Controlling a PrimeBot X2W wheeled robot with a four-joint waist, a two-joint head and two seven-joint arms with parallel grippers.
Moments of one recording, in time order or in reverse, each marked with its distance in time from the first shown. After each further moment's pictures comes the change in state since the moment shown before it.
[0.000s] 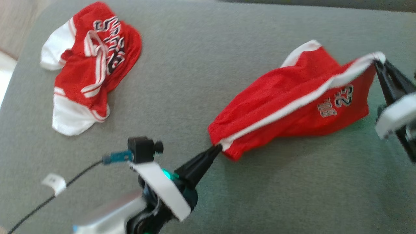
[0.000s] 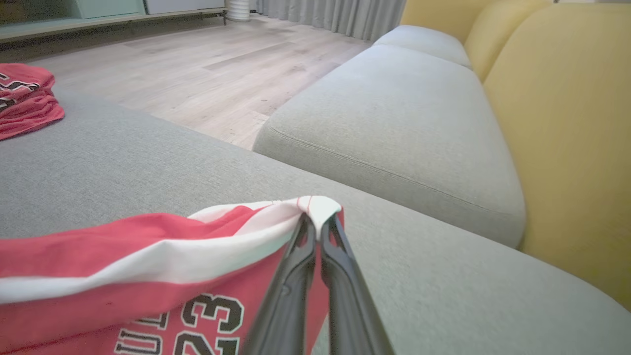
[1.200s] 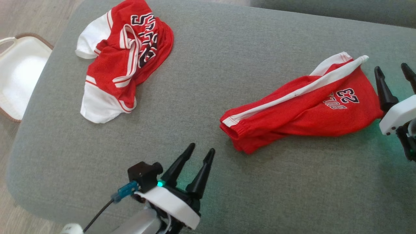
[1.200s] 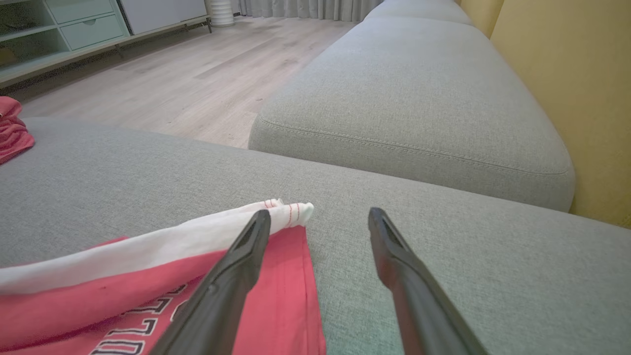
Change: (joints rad) left arm 0.203 -0.223 0.260 0.261 0.466 0.082 -0.170; right arm -0.250 -0.004 0.198 0.572 0.213 0.000 -0.257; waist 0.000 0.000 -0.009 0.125
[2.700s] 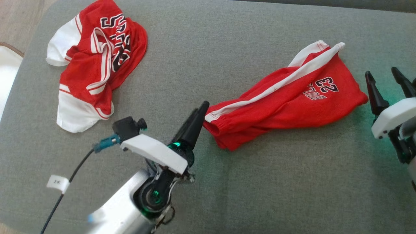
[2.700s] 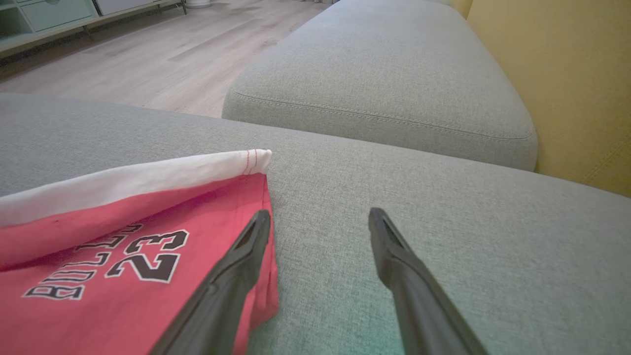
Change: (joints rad) left arm -0.158 -0.021 0.082 -0.054 -0.602 -0.074 0.195; right arm -0.019 0.019 0.059 0.056 -0.011 0.000 -0.044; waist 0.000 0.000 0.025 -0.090
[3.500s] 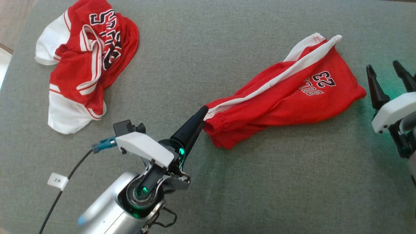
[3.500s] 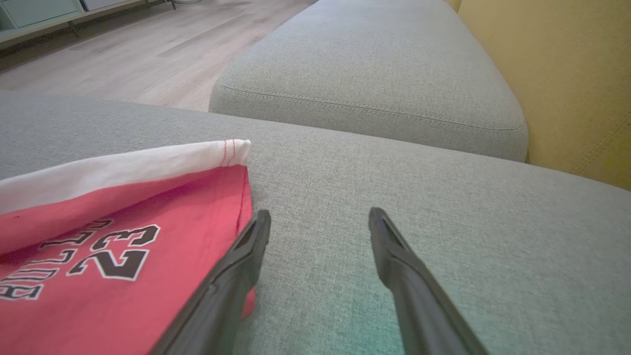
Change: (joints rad) left arm 0.080 0.025 0.105 -0.148 -0.382 0.089 0.220; right arm -0.033 0.009 -0.006 0.022 -0.017 0.000 -0.009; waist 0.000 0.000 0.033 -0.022
